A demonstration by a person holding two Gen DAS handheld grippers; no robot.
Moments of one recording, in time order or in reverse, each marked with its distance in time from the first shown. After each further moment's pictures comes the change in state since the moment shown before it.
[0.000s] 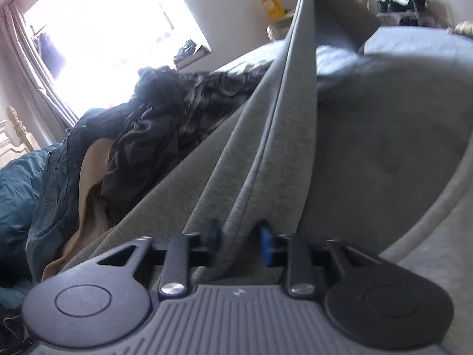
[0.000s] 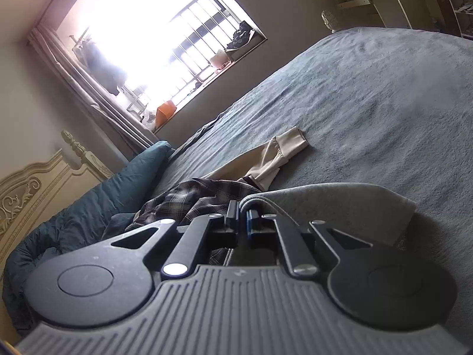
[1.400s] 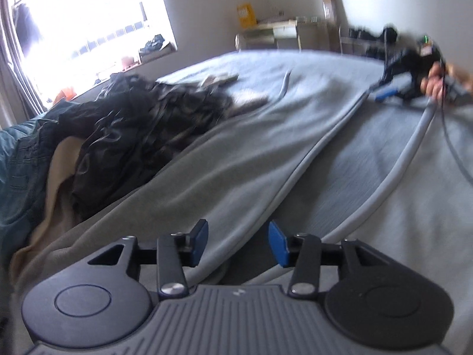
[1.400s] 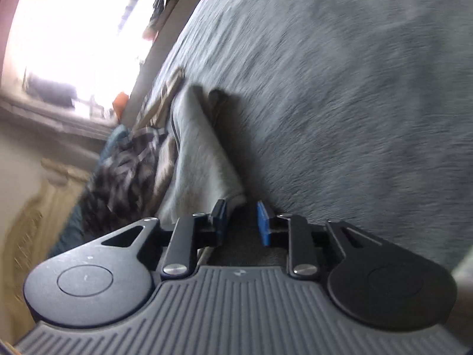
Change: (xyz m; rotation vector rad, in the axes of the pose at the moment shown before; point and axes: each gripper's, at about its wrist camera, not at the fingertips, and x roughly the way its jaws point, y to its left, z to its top) left arm -0.075 0.004 0.025 -0.108 -0.039 -0.296; right arm -0.098 -0.231 -0.104 0.442 0.185 -0.020
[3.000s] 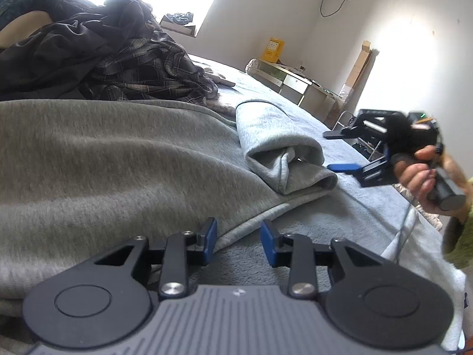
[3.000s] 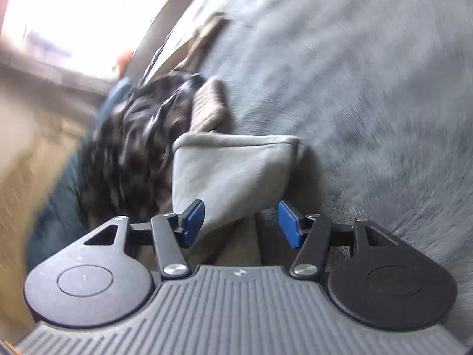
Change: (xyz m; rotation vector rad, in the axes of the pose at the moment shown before) left arm 0.106 0.017 -0.025 -0.542 -0.109 -0.269; right arm 0.093 0.098 -0.047 -0.109 0.148 -0.047
